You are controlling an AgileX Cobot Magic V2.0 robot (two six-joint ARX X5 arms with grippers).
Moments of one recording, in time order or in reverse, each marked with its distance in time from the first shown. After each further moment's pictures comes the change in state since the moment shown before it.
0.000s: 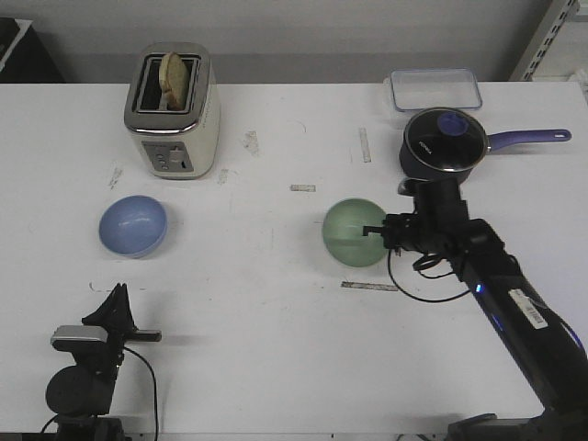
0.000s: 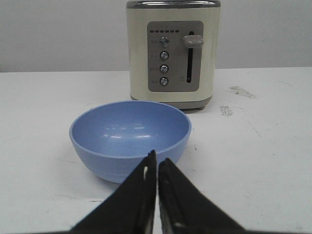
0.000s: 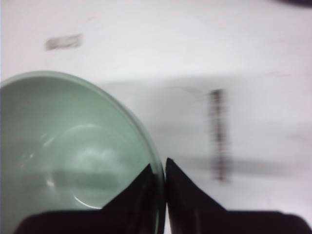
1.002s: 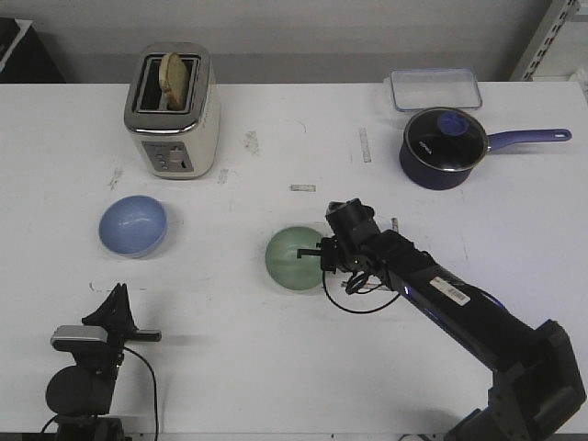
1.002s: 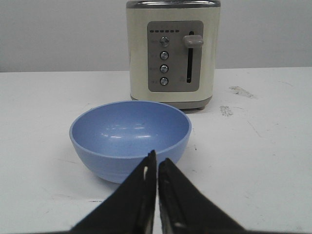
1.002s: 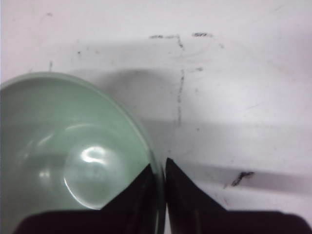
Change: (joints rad) left arm 0.000 0.000 0.000 0.000 0.000 0.000; right arm 0.328 0.190 0.000 0.101 0.153 0.266
